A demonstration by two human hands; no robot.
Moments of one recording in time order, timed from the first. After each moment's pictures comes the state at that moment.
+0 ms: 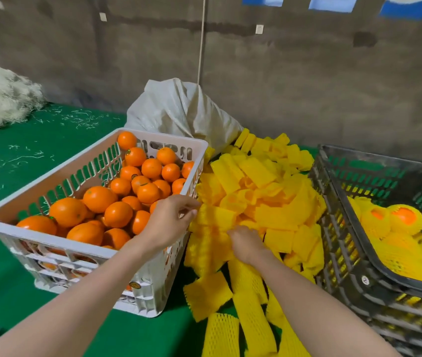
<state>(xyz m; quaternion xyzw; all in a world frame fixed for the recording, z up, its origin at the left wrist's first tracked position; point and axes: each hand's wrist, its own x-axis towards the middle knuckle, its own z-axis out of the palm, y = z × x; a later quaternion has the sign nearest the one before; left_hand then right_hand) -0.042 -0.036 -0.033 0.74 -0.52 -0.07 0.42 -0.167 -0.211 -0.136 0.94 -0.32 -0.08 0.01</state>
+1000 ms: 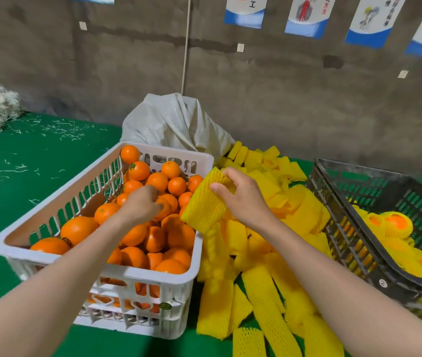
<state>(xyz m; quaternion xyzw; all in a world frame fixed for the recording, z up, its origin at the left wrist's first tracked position) 0.089 -0.025 -0.016 0.82 -0.46 -0.12 0.31 -0.110 -0.122 0.032 0.88 -0.21 0.37 -0.24</state>
